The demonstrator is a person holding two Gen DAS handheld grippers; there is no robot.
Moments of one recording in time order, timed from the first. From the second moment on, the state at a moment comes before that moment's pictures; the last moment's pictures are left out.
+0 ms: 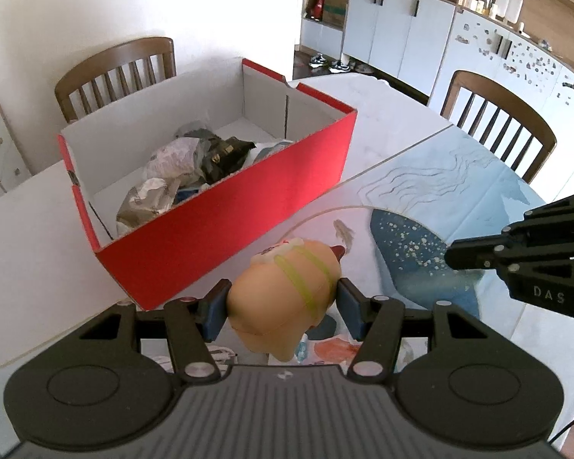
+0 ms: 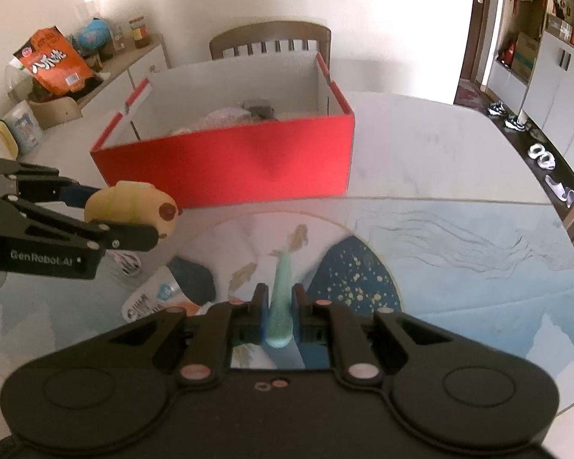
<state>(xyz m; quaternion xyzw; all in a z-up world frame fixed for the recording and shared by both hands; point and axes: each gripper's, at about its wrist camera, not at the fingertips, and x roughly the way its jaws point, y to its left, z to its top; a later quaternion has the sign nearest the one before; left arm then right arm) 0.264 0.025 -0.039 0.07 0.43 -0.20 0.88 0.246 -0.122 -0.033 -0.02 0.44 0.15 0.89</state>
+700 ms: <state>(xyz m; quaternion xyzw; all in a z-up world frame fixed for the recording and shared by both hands) 0.246 0.040 -0.055 0.05 0.45 -0.19 0.87 0.242 -0.142 -0.066 -0.06 0.47 0.14 0.87</state>
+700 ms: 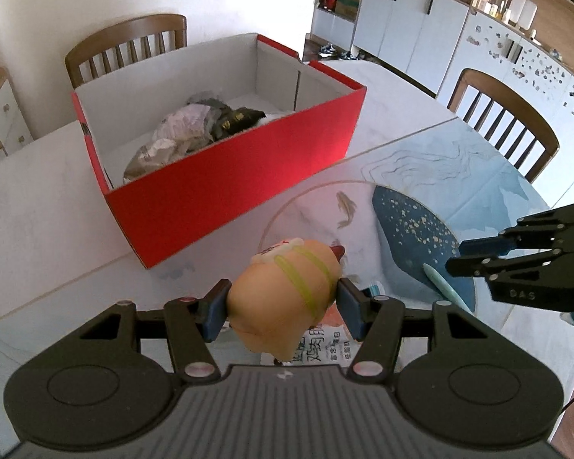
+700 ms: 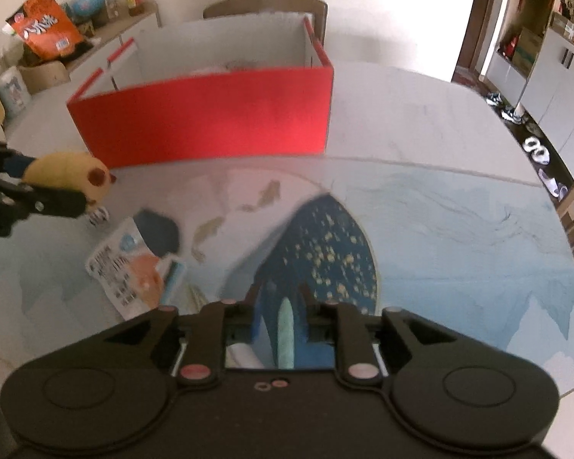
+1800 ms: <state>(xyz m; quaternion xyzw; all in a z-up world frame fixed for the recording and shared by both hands) 0.242 0.032 -0.071 0.05 0.47 -0.20 0.86 0.227 -0.135 -0.104 -0.08 0.50 0.13 0.85</state>
